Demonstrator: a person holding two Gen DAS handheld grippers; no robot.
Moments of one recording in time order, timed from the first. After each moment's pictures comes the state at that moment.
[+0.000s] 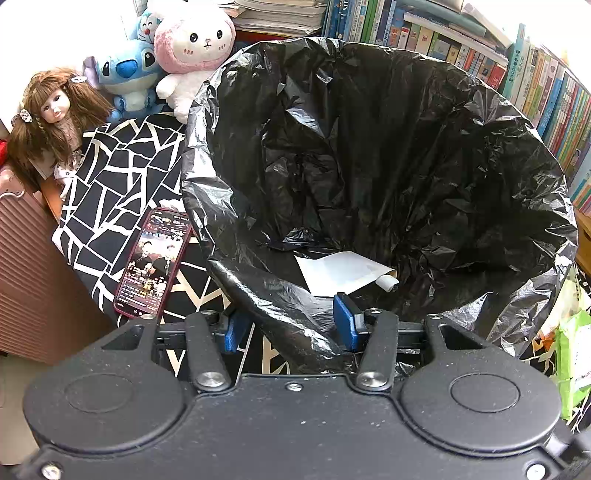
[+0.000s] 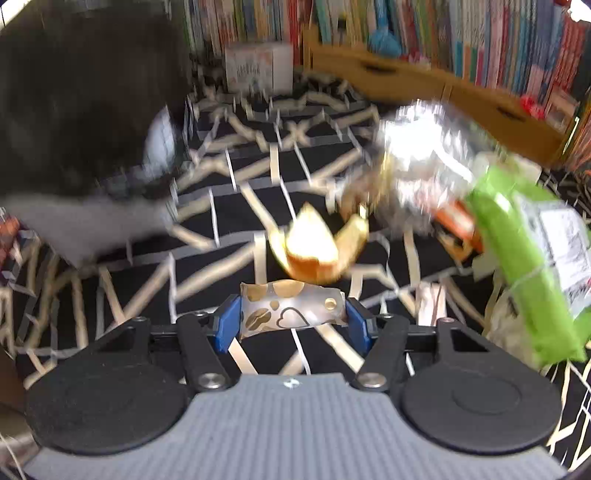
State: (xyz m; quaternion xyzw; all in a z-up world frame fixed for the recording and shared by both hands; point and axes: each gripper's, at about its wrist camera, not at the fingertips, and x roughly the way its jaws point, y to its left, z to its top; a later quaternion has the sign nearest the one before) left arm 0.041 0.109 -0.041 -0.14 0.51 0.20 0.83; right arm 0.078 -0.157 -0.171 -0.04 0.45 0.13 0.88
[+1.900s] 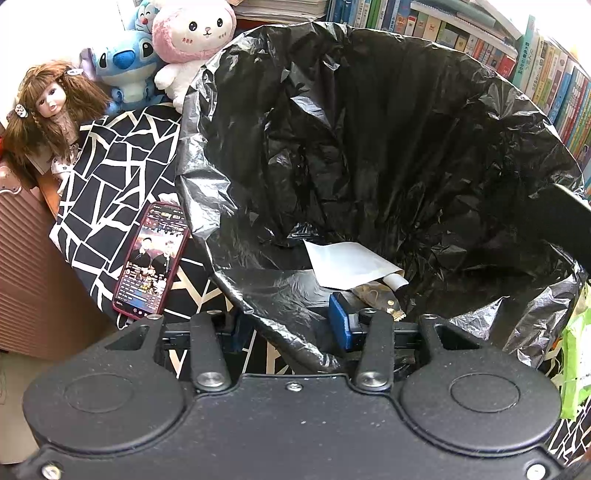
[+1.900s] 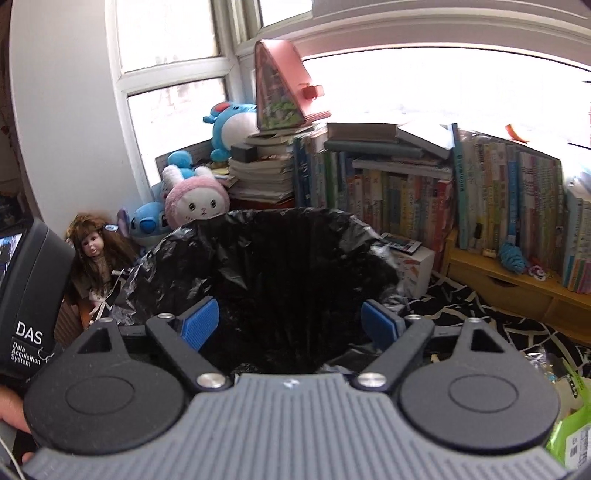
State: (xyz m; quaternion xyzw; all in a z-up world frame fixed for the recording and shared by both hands) left arm 0.049 0.117 -0.054 -0.14 0.52 0.20 0.82; right arm 0.108 -0.073 -0.008 -0.01 0.28 0.31 0.91
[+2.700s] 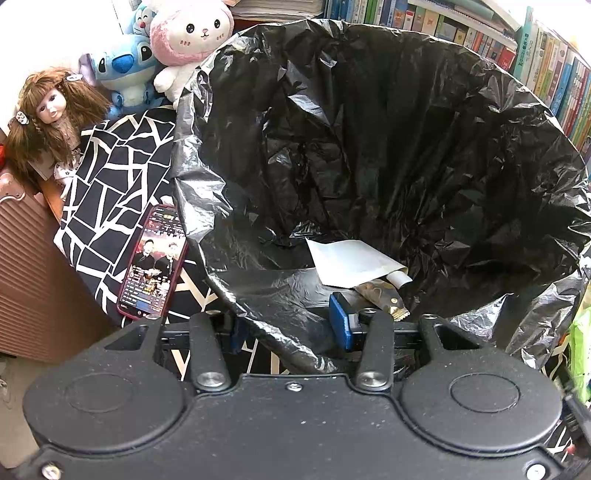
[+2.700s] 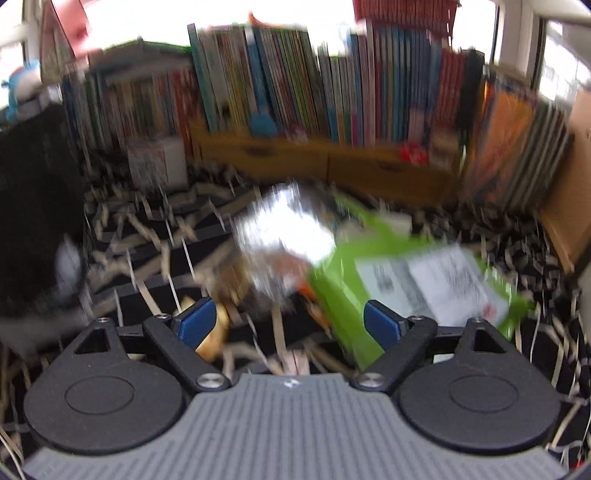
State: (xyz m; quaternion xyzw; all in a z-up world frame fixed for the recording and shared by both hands) left arm 0.053 0.112 -0.054 -0.12 0.53 0.21 0.81; right arm 0.082 -0.244 -0.130 -0.02 0.38 0.00 0.93
